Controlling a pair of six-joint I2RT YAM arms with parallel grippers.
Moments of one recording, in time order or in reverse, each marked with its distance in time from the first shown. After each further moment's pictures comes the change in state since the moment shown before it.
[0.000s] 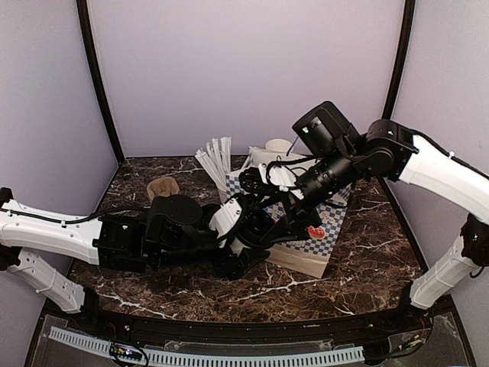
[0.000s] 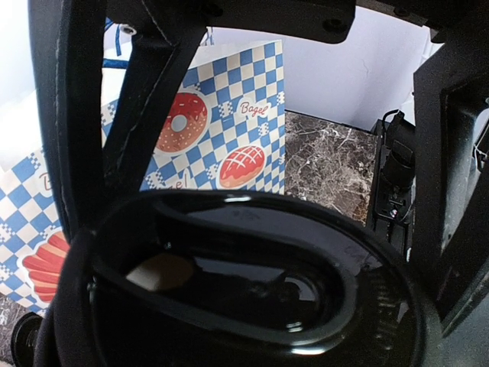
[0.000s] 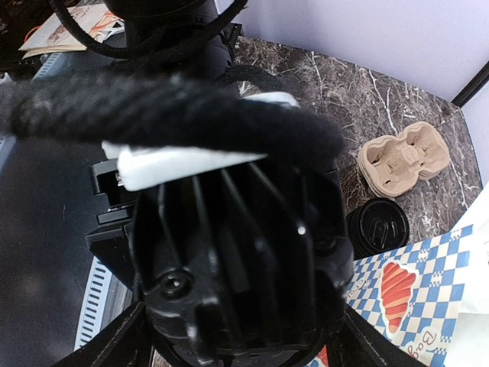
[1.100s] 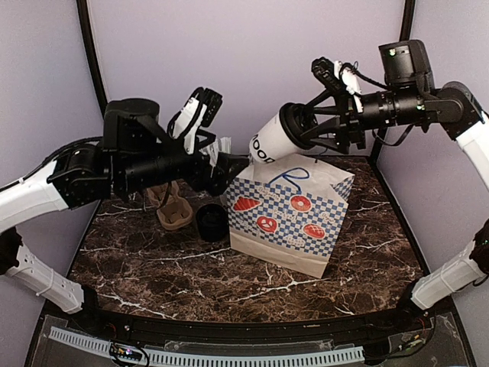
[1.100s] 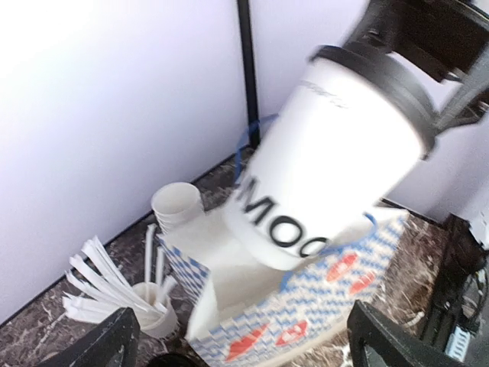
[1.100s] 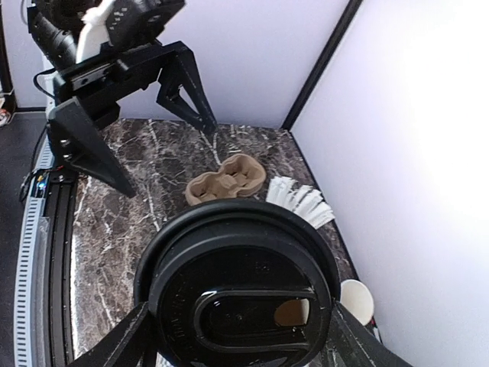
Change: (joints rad) left arm 0.156 -0.062 0.406 -0.341 -0.098 0.072; right arm -0.295 -0.103 0.278 -0.024 0.062 0.021
